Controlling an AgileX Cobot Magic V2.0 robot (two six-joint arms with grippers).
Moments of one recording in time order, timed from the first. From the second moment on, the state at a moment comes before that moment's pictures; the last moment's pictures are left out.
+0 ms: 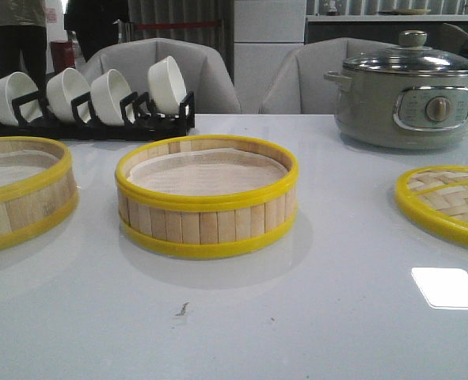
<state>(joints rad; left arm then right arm) -0.08 0.96 -1.11 0.14 0.72 -0.07 -0.01 -0.01 0.03 0.14 0.13 0.04</state>
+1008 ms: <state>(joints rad) -0.08 0.96 -1.12 0.15 0.72 -0.07 -0.01 -0.01 0.03 0.13 0.06 0.04</state>
